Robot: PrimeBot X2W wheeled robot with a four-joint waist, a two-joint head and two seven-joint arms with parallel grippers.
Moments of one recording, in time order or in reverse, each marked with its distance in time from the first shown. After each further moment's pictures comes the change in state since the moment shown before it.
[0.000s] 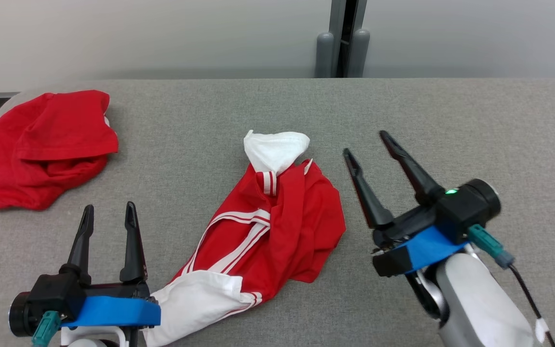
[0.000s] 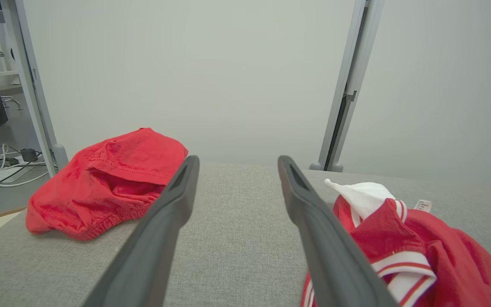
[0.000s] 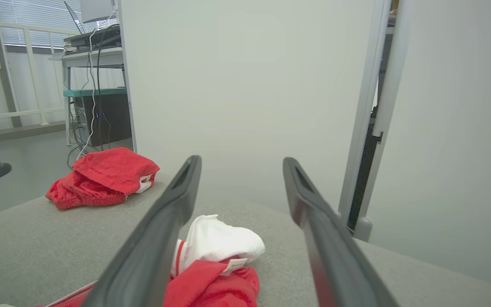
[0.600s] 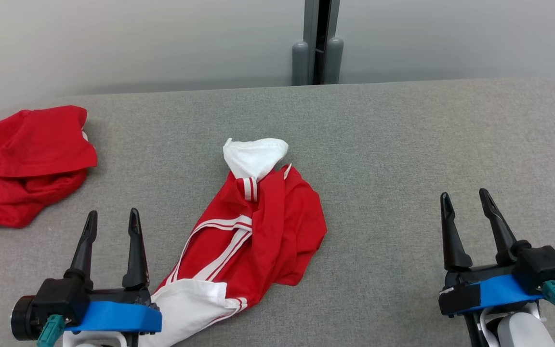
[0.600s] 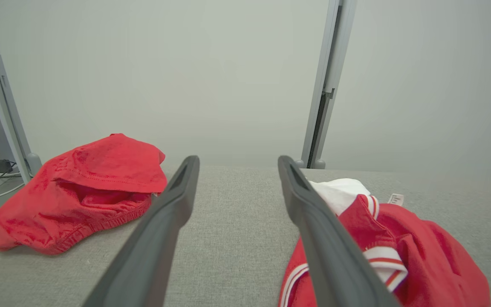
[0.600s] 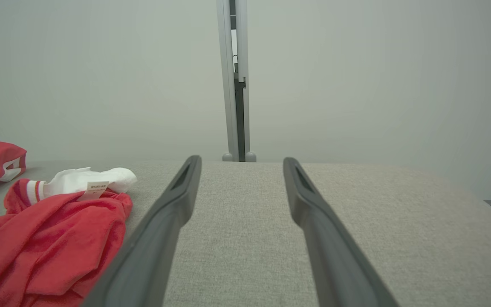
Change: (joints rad) left arm 0.016 0.000 0.005 0.005 0.026 -0.024 0.000; right arm 0.291 0.049 -0.394 -0.077 -0.073 0.000 0.000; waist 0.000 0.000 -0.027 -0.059
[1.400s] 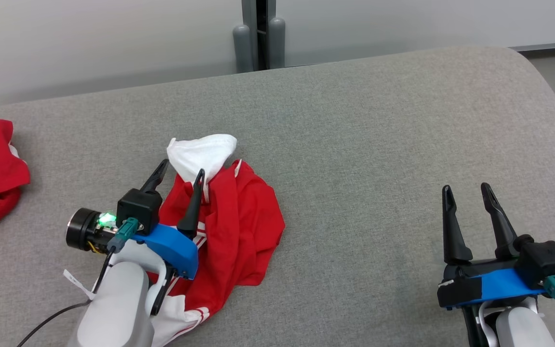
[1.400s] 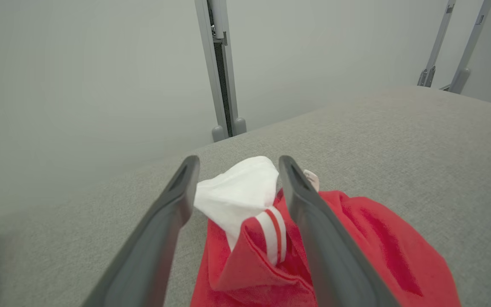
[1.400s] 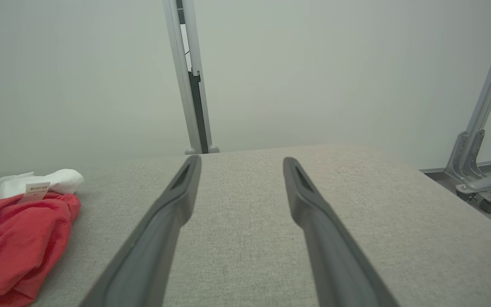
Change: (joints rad) left arm -0.390 0.019 -0.190 0.437 0.126 -0.085 0.056; right arm -0.021 0.030 -0.016 0.004 0.012 0.000 0.000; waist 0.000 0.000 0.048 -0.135
